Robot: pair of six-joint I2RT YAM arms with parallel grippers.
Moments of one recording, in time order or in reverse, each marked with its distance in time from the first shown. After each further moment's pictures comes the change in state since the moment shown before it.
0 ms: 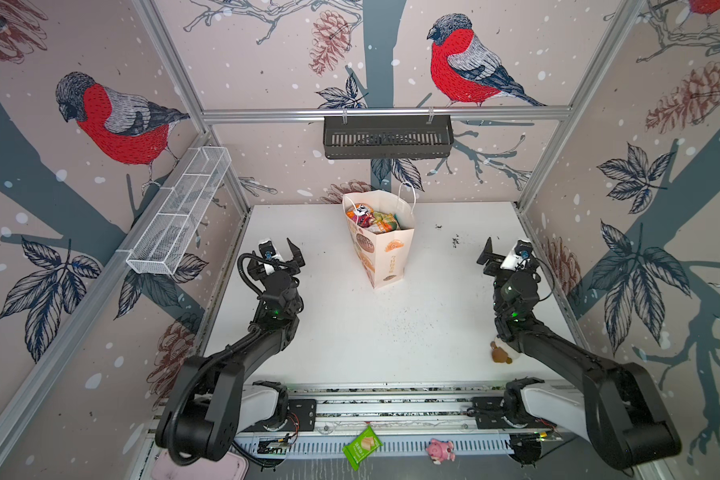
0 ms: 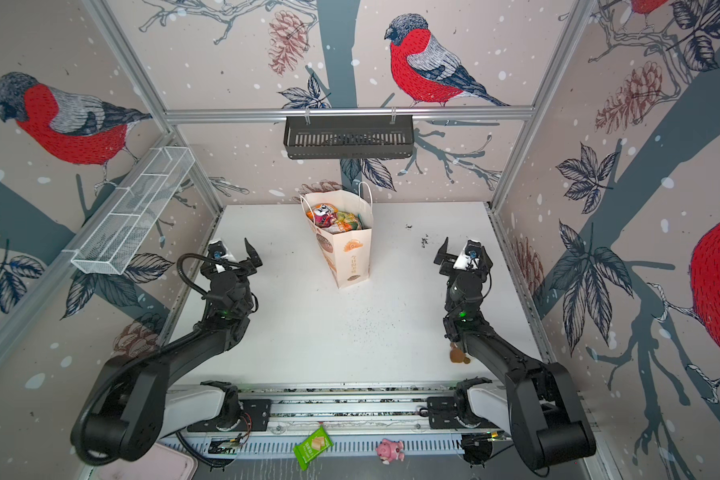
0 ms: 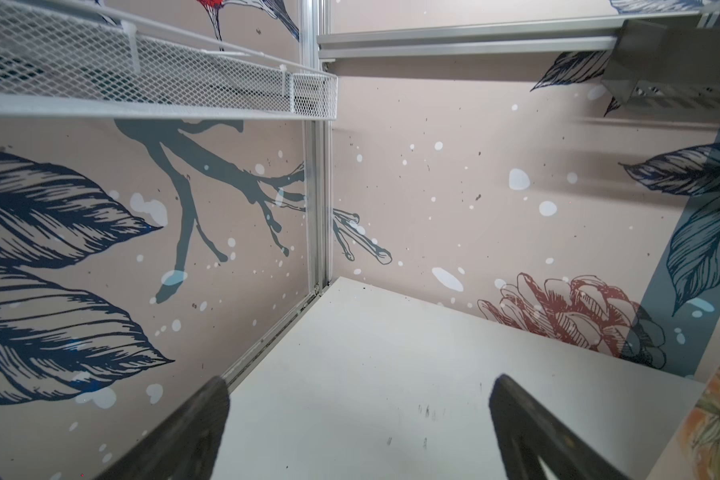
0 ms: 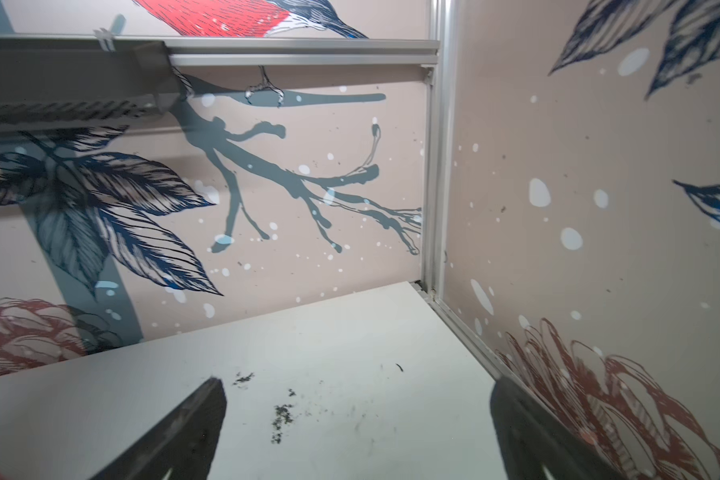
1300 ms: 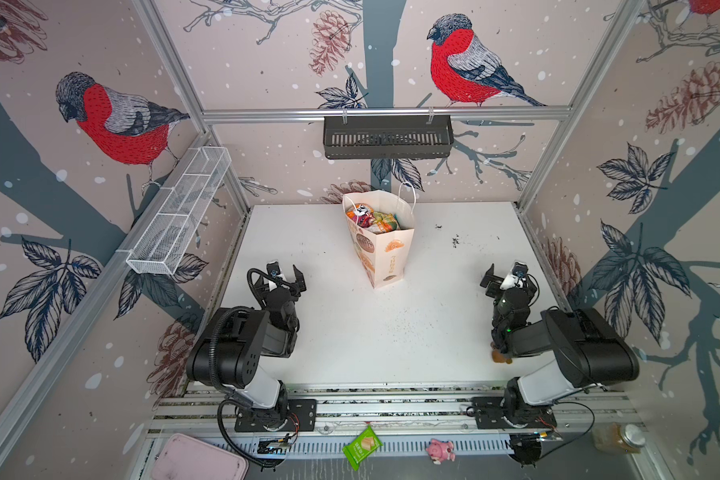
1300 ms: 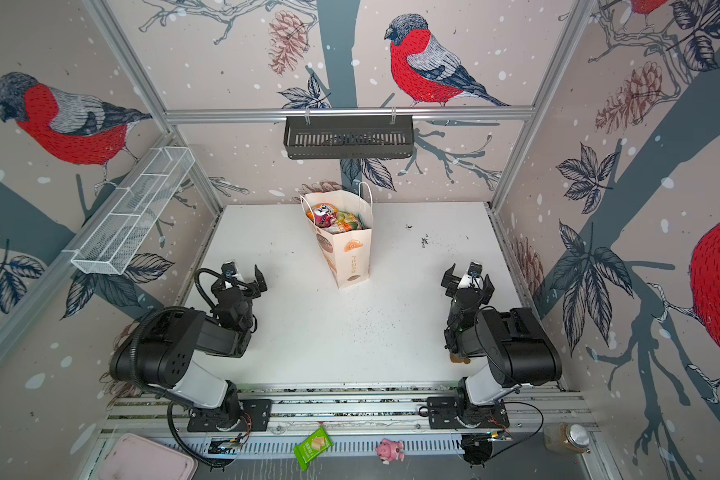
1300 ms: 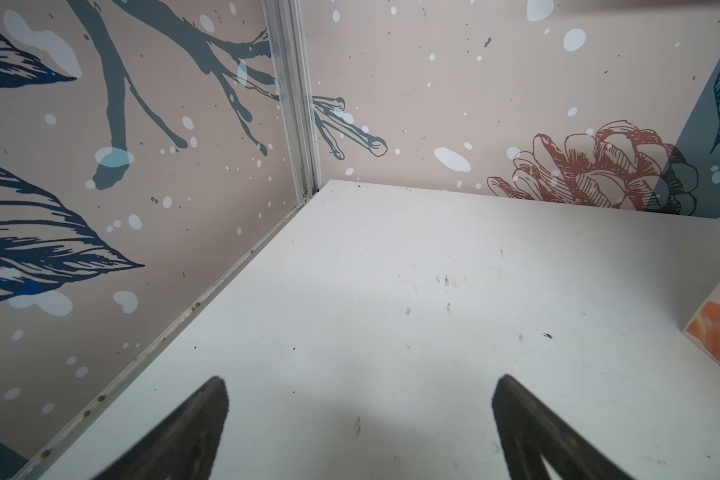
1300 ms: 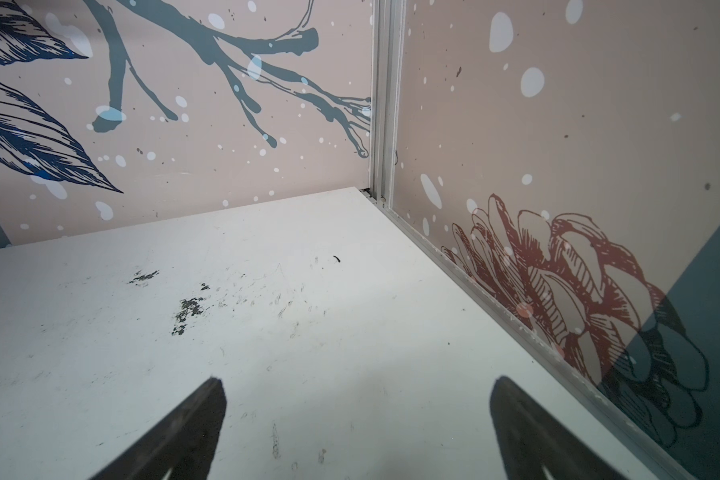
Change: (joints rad) left arm 0.142 0.408 -0.253 0.458 0.209 0.028; right arm -0.125 0.420 -0.254 0.479 0.030 -0.003
